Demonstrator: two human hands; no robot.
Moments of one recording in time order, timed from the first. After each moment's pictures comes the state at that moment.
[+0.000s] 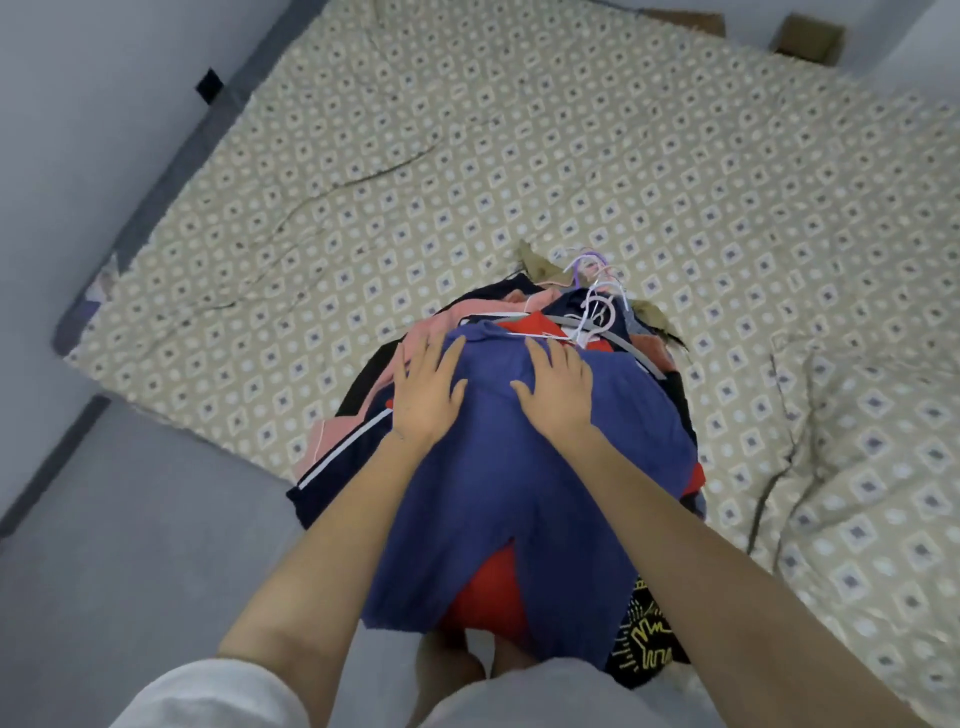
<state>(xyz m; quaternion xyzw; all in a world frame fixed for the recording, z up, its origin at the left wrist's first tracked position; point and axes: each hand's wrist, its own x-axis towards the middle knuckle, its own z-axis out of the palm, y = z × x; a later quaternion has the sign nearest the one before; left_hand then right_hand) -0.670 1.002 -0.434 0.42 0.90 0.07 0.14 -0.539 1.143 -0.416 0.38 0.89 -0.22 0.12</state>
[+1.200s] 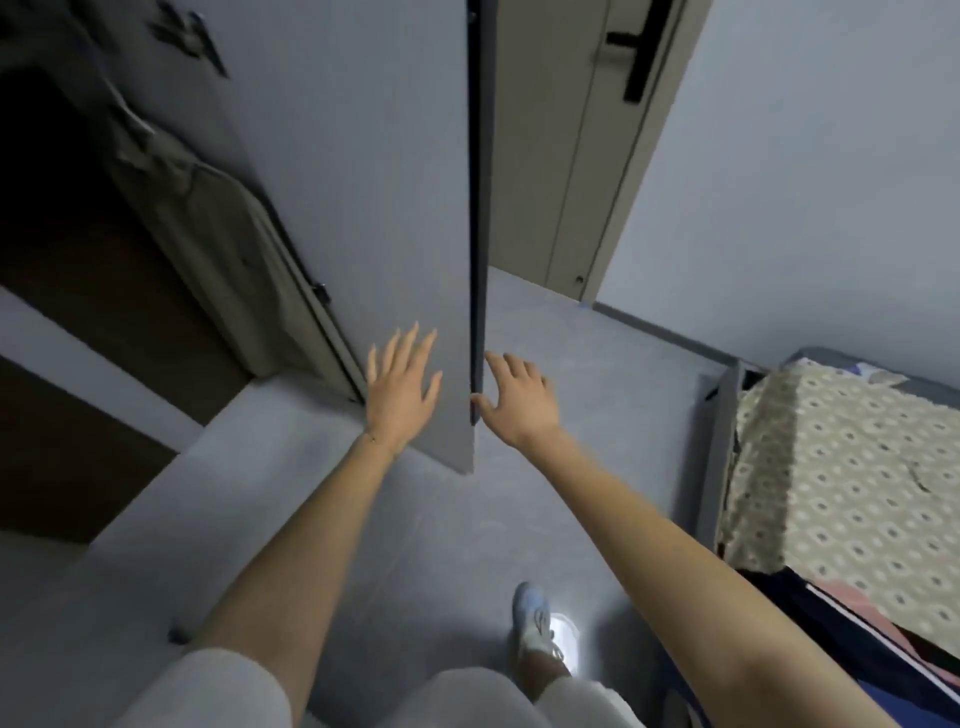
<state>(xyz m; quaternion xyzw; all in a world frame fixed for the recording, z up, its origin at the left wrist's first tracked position) -0.303 0.108 -0.303 -0.33 0.92 0.09 -0.18 -0.429 0.249 -0.247 -0.46 0.87 -0.12 0.15</state>
